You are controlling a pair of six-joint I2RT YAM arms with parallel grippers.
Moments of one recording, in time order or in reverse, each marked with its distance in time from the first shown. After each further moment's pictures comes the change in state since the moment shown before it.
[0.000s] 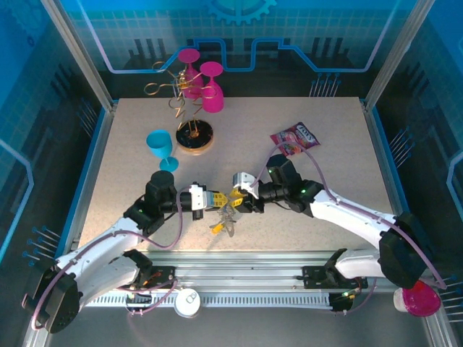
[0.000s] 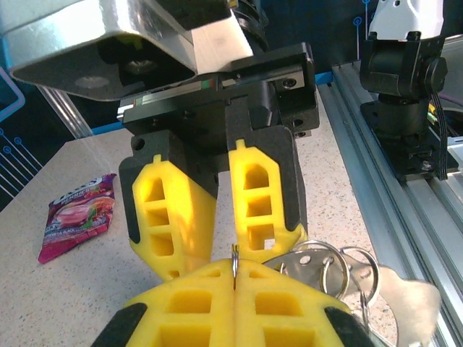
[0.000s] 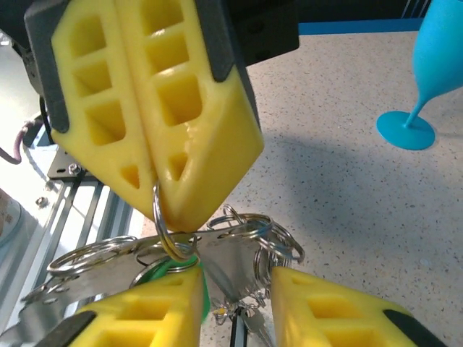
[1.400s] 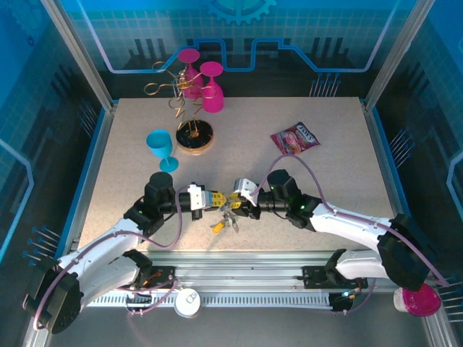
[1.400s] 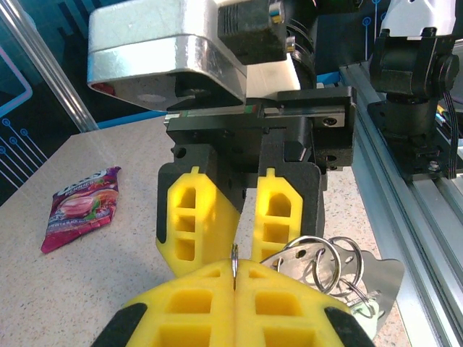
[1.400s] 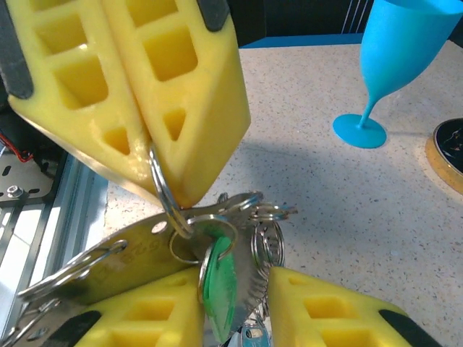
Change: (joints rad) left arm 0.018 0.000 -0.032 0.045 0.001 -0.028; right arm 0.080 -0.027 -0.188 0.331 0.199 0.137
